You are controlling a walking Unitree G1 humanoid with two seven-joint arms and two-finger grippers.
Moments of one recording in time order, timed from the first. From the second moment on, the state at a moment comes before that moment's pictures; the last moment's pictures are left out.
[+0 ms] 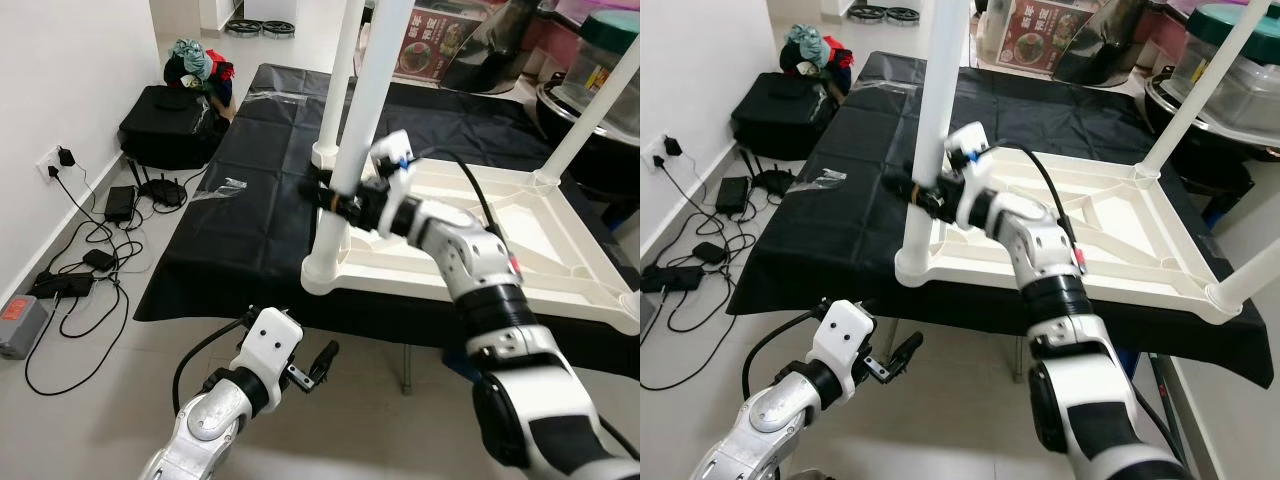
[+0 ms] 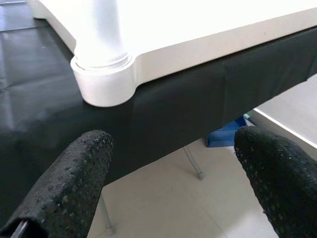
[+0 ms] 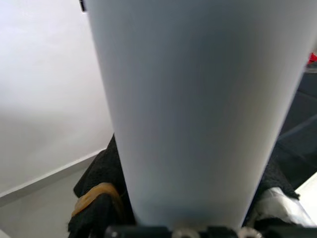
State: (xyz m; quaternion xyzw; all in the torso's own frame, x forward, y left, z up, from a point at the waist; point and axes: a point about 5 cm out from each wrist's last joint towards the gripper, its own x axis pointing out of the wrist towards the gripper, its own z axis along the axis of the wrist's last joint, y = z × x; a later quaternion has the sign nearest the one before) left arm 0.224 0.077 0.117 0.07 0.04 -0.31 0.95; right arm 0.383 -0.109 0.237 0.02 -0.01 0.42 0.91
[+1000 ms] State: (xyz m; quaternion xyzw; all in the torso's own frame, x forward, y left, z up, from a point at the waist) left arm 0.226 0.077 0.118 0.07 0.03 -0.31 0.95; right arm 0.398 -0.105 0.240 0.13 -0.01 0.13 0.98
